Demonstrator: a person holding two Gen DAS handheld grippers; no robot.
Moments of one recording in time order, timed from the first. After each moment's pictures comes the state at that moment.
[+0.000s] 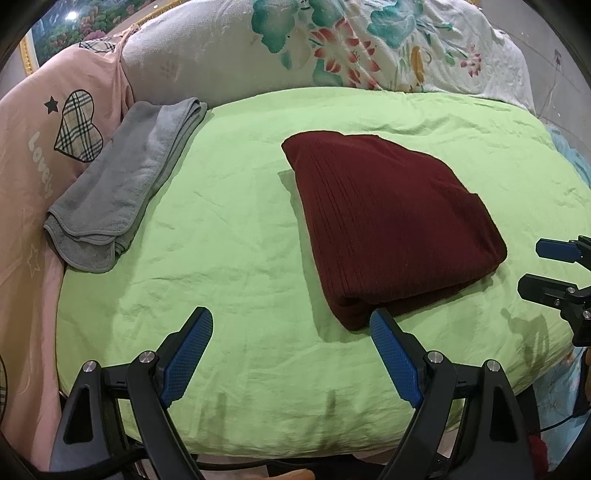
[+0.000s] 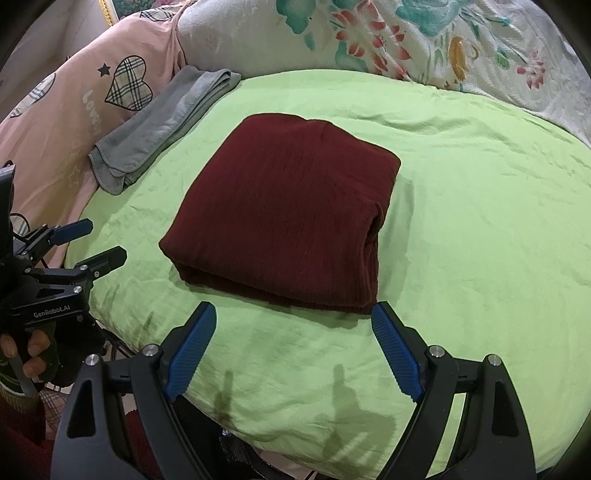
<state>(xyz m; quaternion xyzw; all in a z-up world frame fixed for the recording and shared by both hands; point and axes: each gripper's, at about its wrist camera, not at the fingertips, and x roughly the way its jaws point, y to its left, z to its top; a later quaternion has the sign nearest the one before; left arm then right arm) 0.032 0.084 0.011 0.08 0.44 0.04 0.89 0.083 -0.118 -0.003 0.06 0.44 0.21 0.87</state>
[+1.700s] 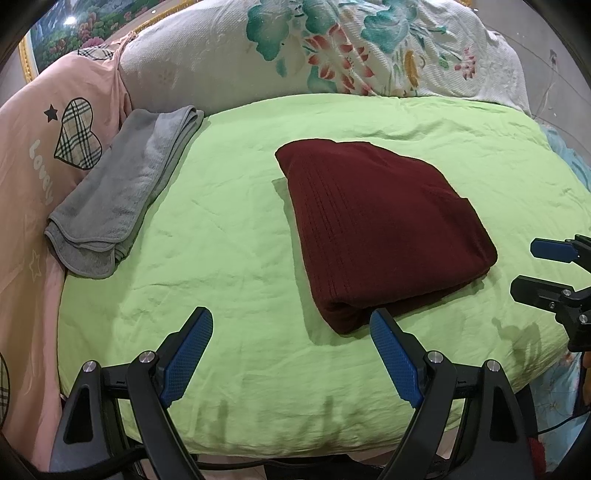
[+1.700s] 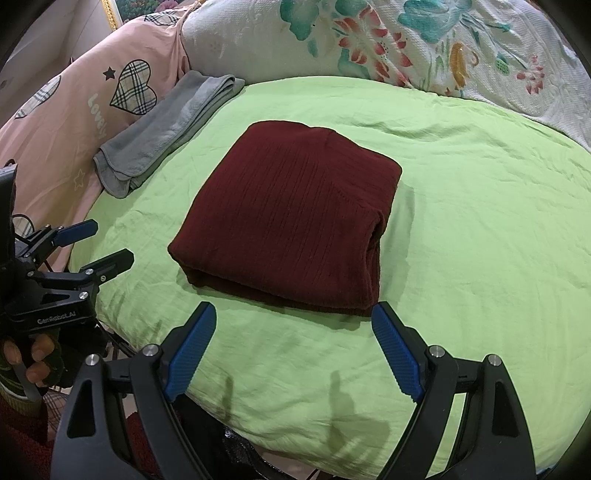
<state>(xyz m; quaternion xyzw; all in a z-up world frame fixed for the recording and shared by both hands) 0.027 0.073 0.018 0.09 0.43 0.04 0.90 0.079 -0.120 0.005 0.06 0.43 0.21 0.87</state>
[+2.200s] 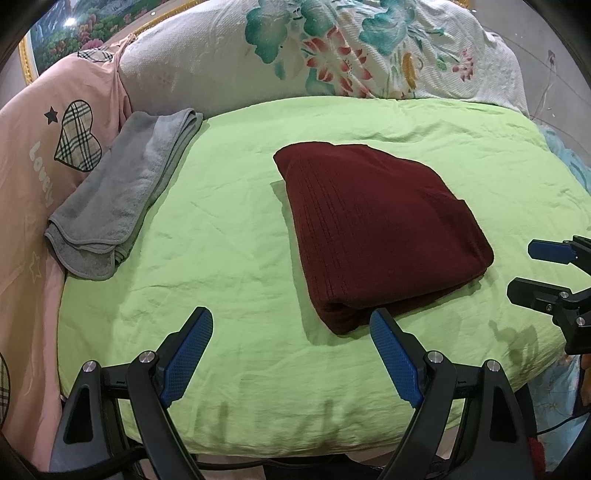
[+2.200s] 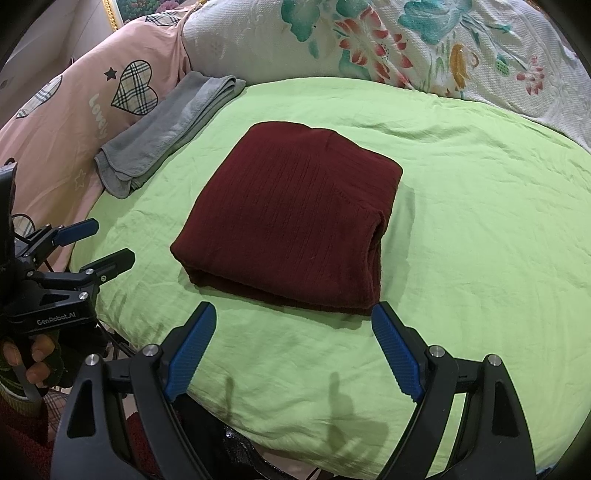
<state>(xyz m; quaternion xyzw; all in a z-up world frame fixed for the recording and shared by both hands) 0.025 0.072 0.021 0.09 0.43 0.04 0.90 0.078 -0.119 0.007 0.06 0.43 0.21 0.88</state>
